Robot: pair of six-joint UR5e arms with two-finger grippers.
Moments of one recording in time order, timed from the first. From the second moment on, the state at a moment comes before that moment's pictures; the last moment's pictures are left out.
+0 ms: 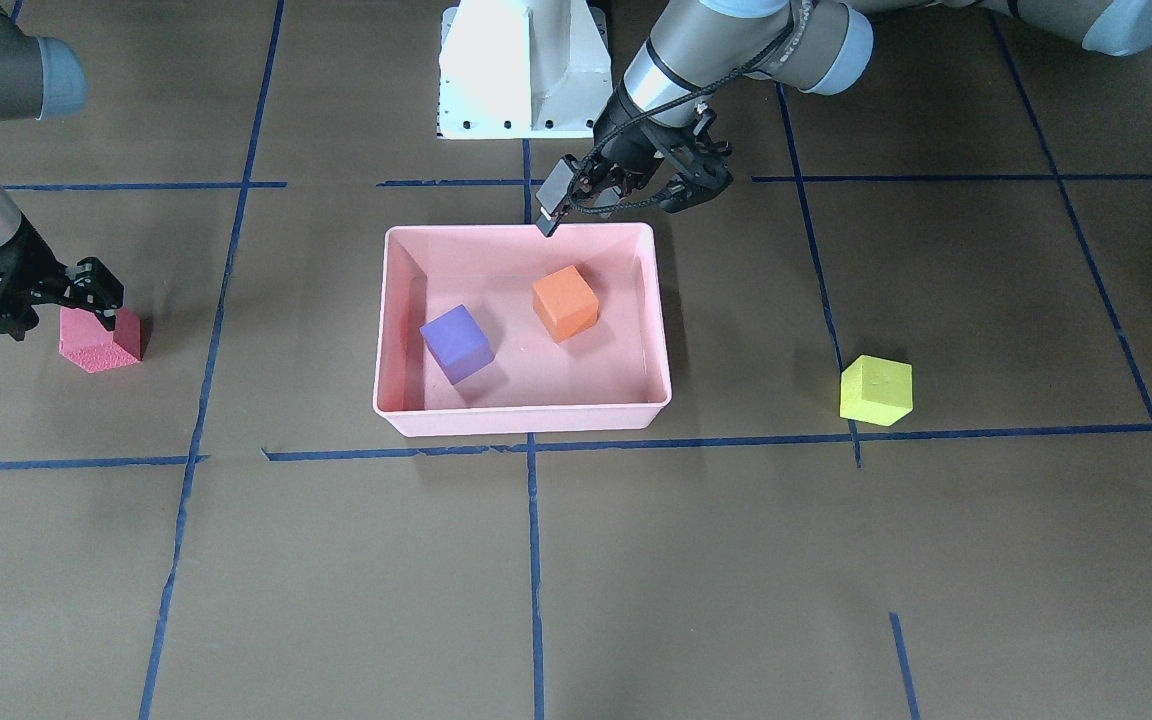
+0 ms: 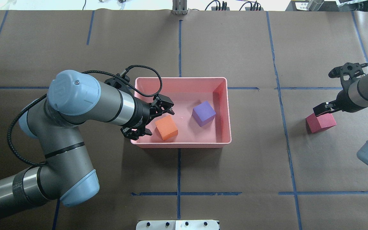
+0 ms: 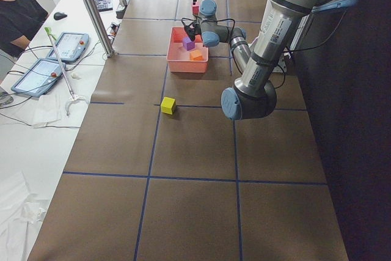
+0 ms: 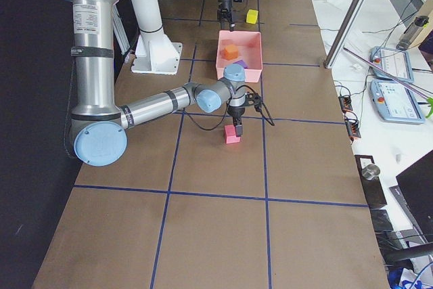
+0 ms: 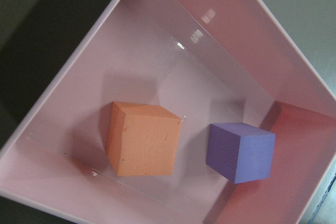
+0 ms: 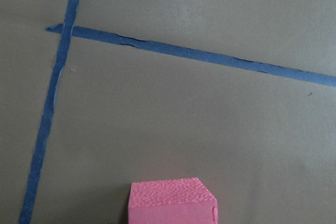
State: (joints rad) left arm -0.53 -2.12 -1.86 -1.96 -1.93 -1.99; right arm 0.89 -1.58 1.84 -1.30 2.00 0.67
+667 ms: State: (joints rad) left arm -0.53 -2.12 -1.86 -1.96 -1.93 -1.99; right arm 0.84 -1.57 1.79 -1.30 2.00 0.67
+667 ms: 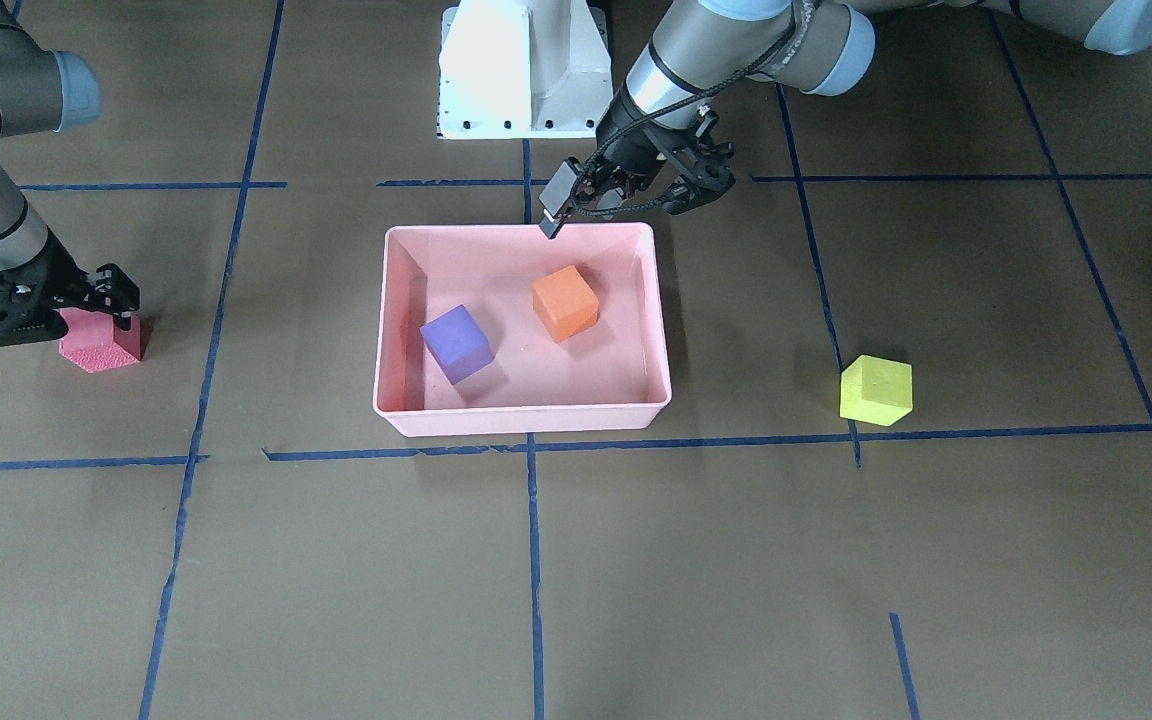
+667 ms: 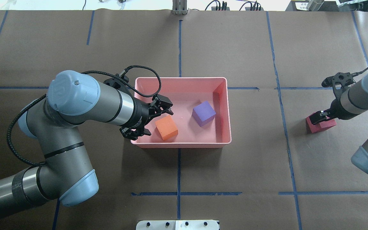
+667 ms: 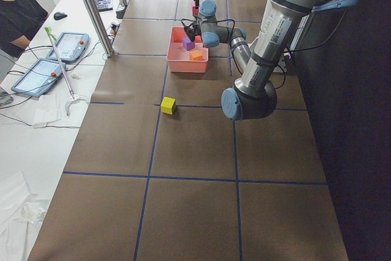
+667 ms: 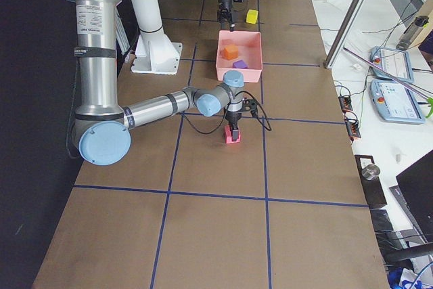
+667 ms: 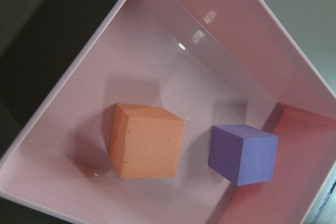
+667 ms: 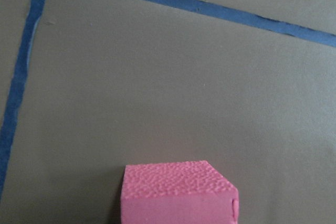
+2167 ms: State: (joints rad) left arm -0.55 -2.03 -1.95 -1.96 -1.86 -1.98; right arm 0.67 -1.21 1.98 -1.38 2.00 1.03
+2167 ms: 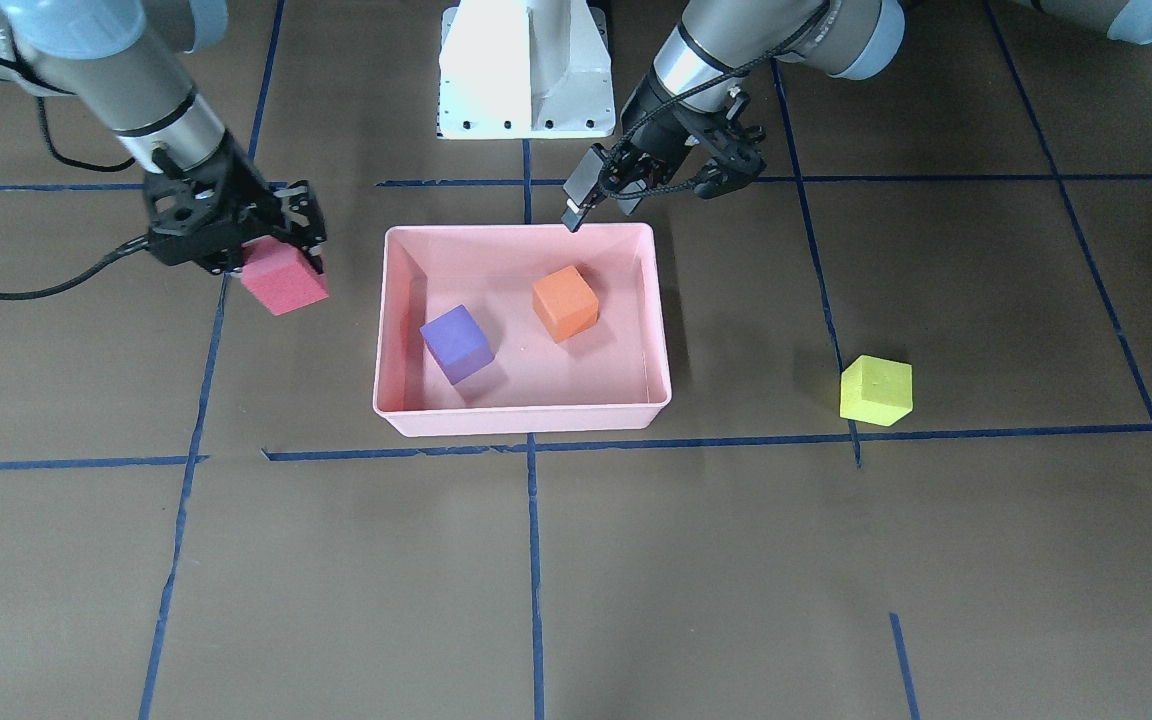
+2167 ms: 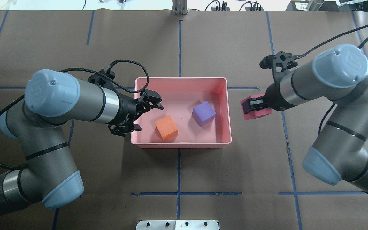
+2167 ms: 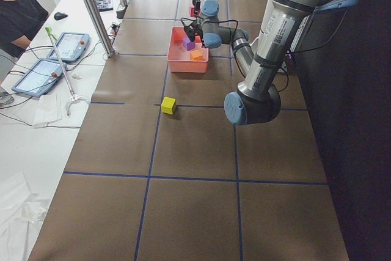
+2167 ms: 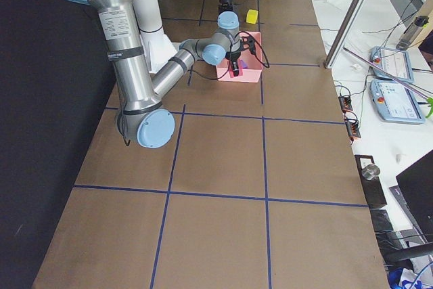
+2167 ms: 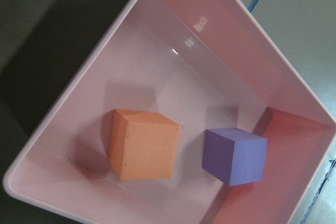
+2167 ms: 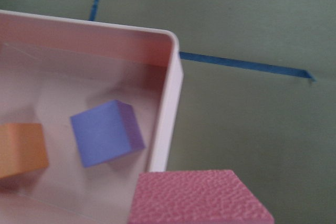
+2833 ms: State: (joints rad) left arm -0.70 -1.95 -1.94 -1.96 -1.82 -1.90; right arm 0.46 -1.04 1.85 -1.37 1.76 1.28
